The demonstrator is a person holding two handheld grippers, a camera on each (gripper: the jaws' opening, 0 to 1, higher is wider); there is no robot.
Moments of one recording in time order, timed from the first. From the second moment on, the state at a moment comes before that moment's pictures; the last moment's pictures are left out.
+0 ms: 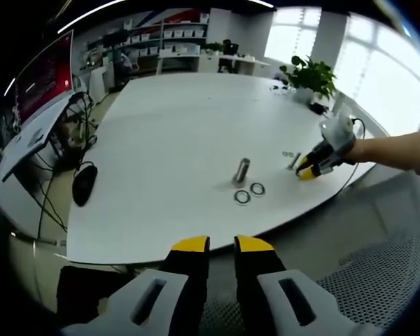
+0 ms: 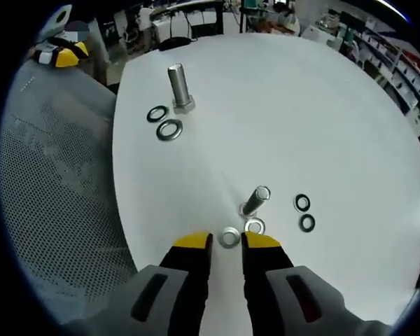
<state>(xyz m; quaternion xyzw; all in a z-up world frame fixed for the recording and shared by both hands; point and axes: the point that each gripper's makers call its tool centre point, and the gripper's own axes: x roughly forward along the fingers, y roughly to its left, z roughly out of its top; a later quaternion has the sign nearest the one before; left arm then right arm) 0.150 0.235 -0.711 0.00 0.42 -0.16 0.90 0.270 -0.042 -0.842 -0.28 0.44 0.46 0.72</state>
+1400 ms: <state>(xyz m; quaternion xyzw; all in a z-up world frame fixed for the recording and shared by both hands) 0.150 0.234 -0.711 -0.01 0.41 -0.16 0.90 0.283 -0.053 -0.794 -0.26 0.43 0.41 0.76</state>
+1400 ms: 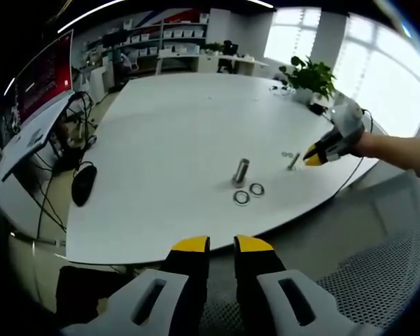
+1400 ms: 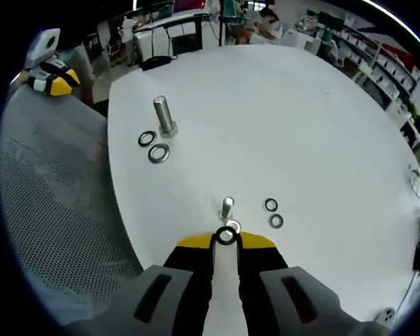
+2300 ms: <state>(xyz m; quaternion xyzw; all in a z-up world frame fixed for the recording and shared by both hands) 0.150 0.234 -0.711 -0.01 0.41 -0.16 0.90 0.298 -0.033 -0.775 -0.28 0.41 0.43 0.76</state>
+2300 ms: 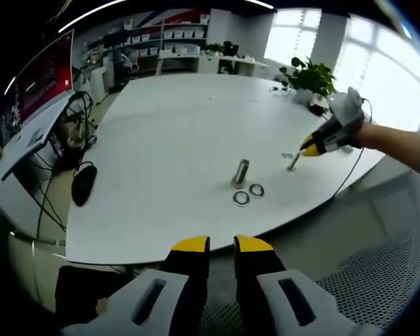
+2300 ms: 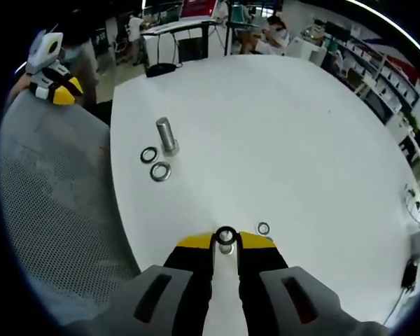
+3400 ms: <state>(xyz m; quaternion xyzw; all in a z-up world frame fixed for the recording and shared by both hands) 0.150 0.234 -0.711 -0.01 0.42 -0.16 0.90 0.289 -0.026 -0.818 -0.33 0.45 0.45 0.70</state>
